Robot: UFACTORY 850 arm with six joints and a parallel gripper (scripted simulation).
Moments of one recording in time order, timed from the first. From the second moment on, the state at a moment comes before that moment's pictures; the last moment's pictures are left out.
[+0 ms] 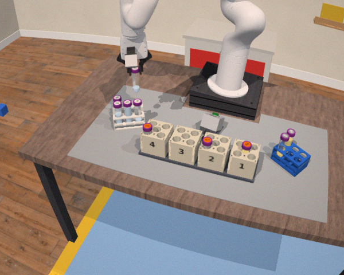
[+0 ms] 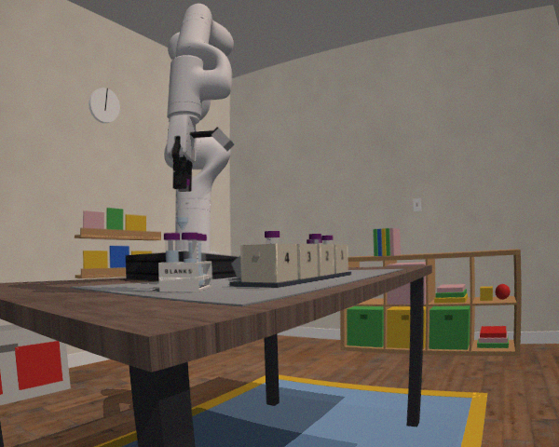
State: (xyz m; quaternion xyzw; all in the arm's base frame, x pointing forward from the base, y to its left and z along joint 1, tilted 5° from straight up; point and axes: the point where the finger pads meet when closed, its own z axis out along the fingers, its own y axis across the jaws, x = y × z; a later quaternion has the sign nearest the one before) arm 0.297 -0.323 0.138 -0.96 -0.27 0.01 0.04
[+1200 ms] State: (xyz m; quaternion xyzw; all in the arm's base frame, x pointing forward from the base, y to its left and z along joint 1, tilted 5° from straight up) arm 0.324 -0.232 0.149 -1.00 -0.02 0.01 0.04
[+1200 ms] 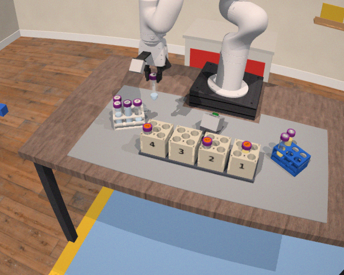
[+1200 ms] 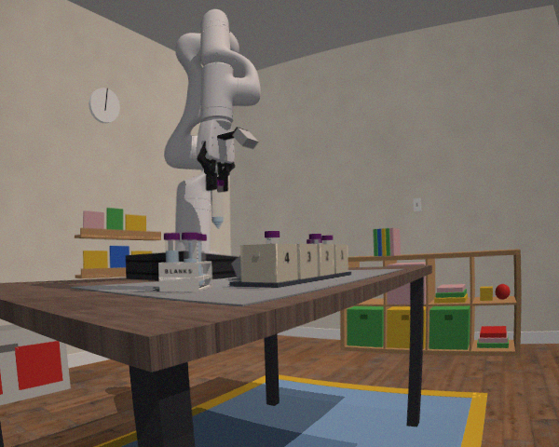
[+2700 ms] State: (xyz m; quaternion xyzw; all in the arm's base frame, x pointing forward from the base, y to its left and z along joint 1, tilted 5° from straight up) arm 0.383 -0.039 0.162 -1.00 -0.02 0.02 0.04
